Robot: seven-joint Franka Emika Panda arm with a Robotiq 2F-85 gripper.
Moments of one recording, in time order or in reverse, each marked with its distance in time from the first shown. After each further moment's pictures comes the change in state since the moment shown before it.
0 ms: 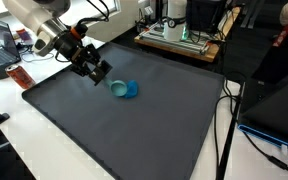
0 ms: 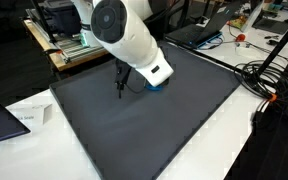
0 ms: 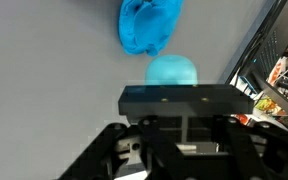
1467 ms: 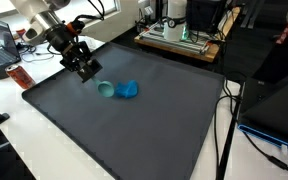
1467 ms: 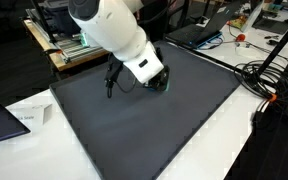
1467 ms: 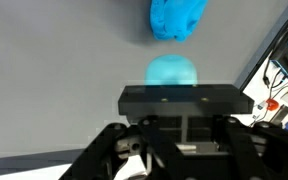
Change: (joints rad) arm -0.033 -0.082 0.007 -0.098 0.000 0.170 0.008
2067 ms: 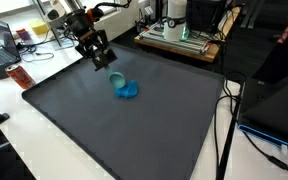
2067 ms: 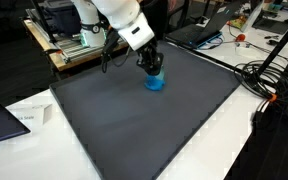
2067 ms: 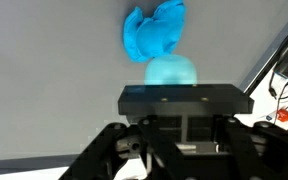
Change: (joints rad) arm 0.053 -0.309 -0.009 -0.420 0.029 0.221 -0.024
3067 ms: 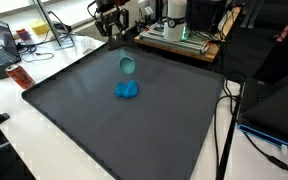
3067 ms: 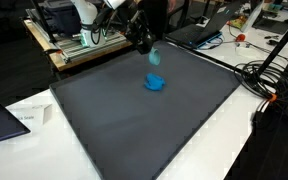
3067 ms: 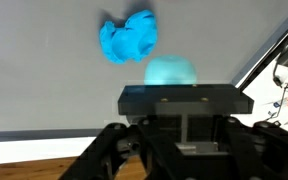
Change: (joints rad) arm 0.150 -0.432 -0.087 -0.500 0.208 0.301 -0.101
